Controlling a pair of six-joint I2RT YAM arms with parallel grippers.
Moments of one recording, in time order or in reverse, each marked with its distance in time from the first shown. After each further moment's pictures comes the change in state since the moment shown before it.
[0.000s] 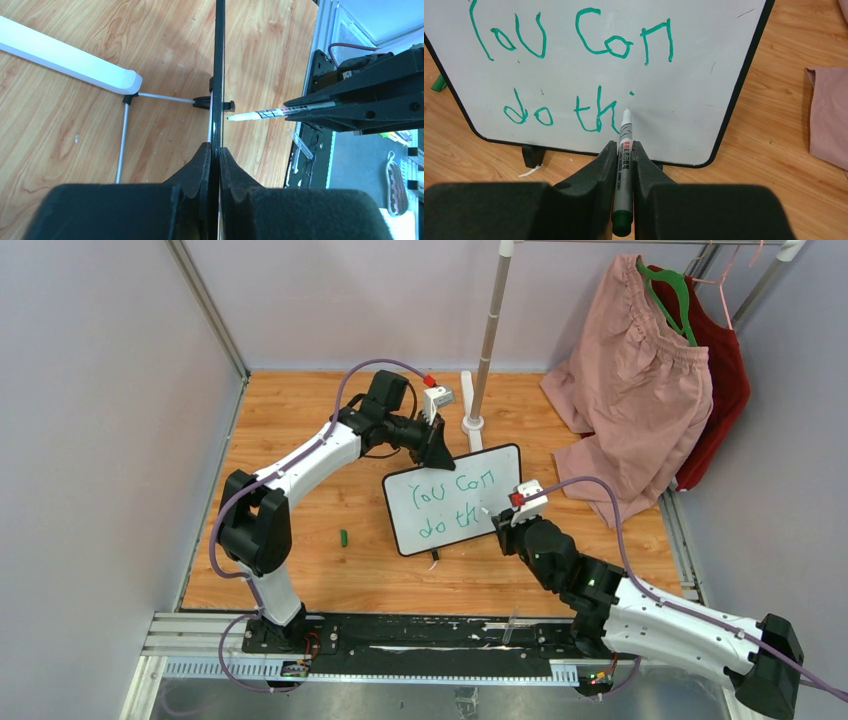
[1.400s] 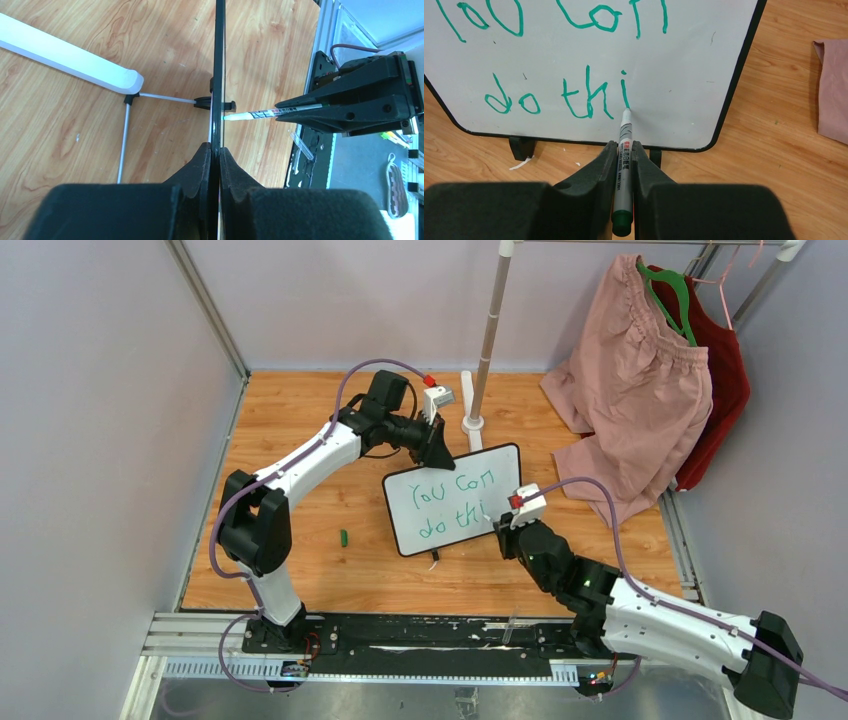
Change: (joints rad) left arm 0.000 0.000 0.000 0.001 -0.007 -0.006; right arm -0.006 0.026 -0.027 -0.004 0.016 0.055
